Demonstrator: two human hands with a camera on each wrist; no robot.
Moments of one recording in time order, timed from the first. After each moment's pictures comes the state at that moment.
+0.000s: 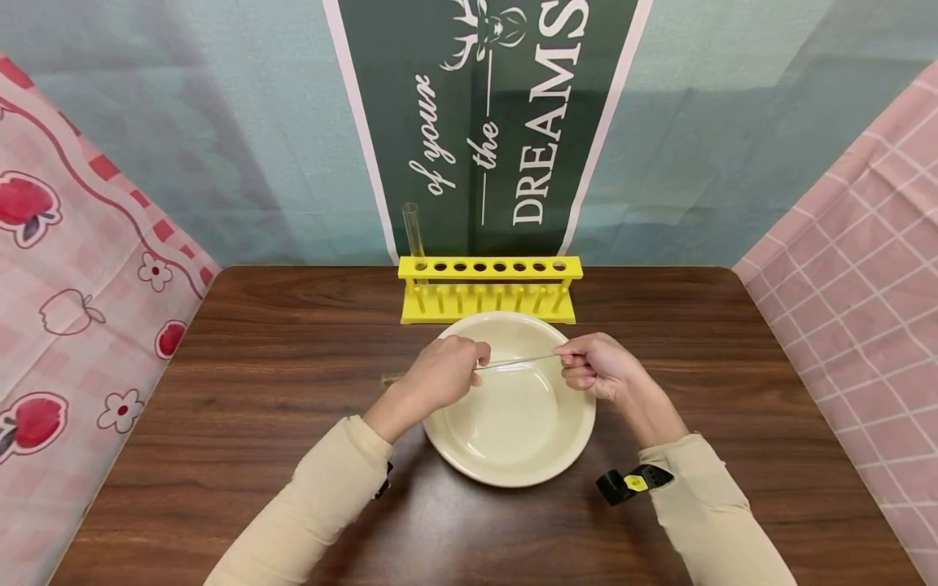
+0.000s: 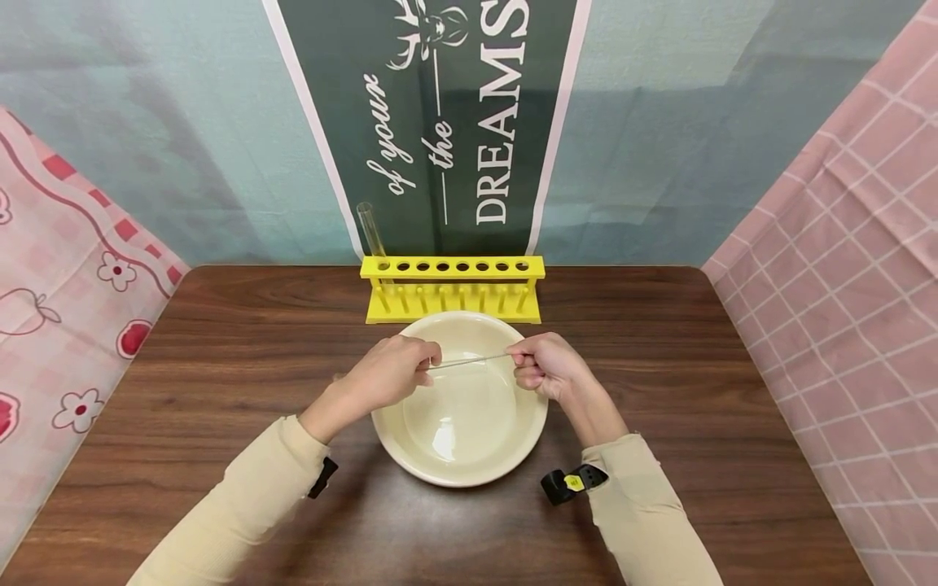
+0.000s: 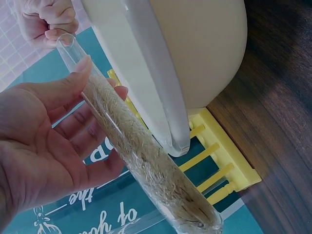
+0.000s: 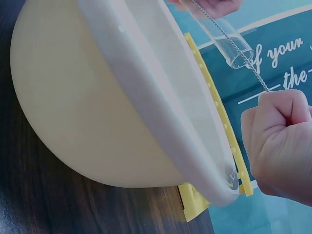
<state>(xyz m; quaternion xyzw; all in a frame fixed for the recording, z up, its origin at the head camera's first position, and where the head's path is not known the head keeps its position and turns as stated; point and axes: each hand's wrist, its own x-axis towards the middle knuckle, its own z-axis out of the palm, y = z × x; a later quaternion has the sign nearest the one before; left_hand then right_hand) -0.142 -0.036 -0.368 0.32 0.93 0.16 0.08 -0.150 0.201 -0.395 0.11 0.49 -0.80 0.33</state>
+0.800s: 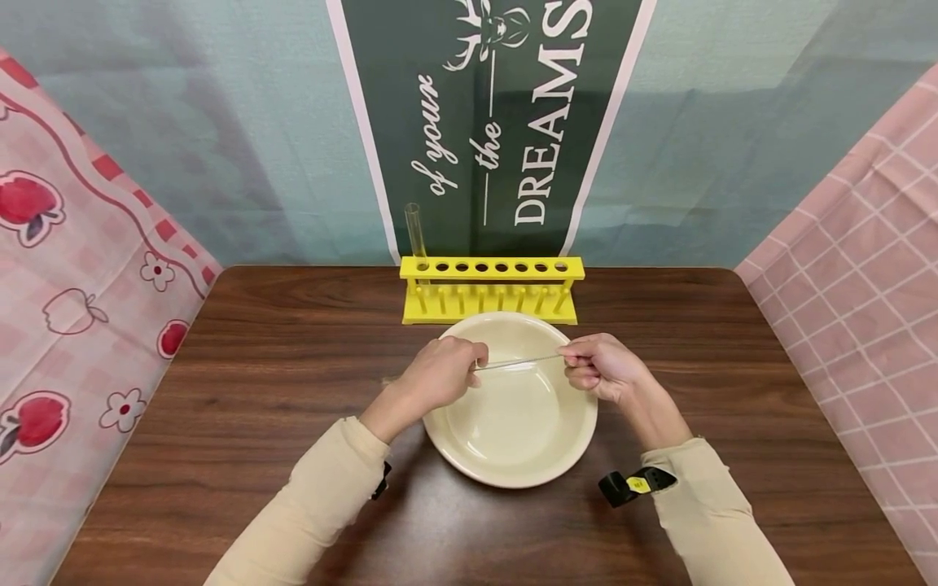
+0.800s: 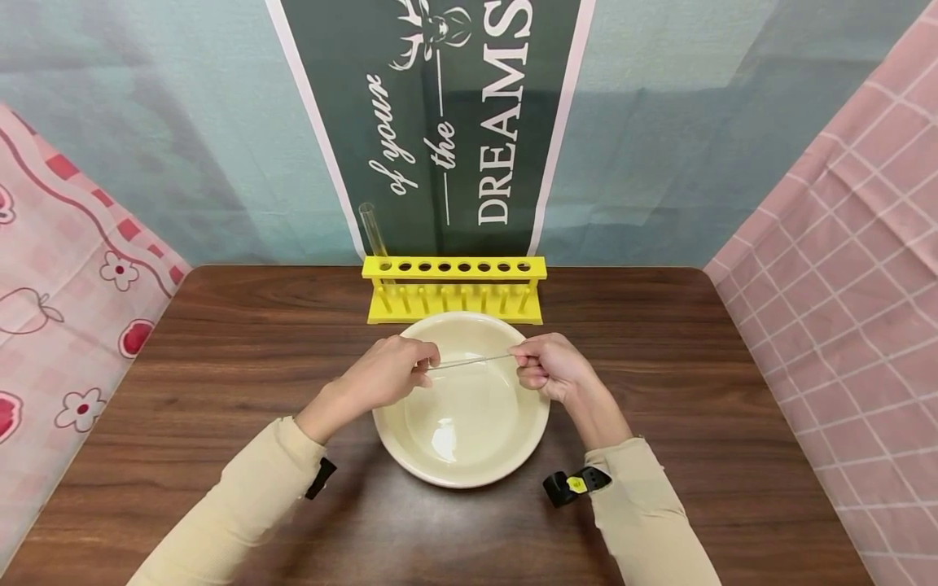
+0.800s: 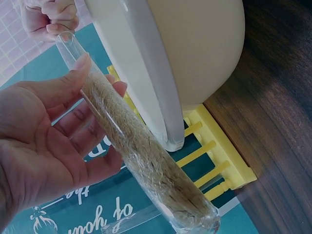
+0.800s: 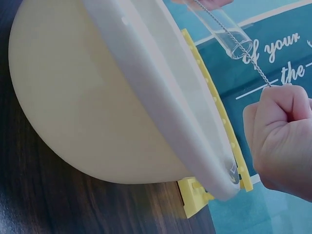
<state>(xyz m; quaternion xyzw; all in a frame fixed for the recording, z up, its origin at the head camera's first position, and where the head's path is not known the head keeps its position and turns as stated) -0.141 -0.042 -0.367 0.32 0.93 0.18 0.09 -0.147 0.205 -0.398 0.06 0.47 -0.82 0.31</state>
